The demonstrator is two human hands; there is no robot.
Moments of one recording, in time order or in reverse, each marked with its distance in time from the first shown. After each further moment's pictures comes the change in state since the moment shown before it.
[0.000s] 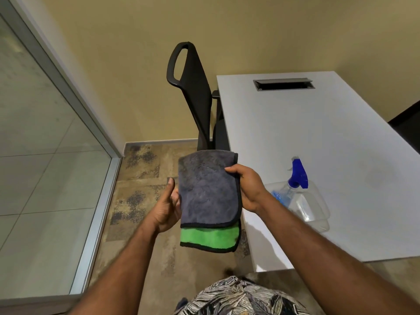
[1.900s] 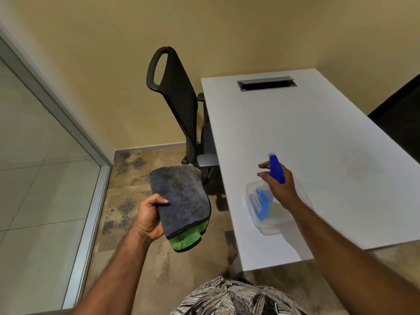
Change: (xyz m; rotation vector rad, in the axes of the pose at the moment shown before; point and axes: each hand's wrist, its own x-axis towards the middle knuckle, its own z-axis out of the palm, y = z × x) left_hand -0.011 -0.005 0.032 -0.349 -0.063 0.008; right_hand 0.011 -0.014 -0.175 -0.650 0.402 -0.611
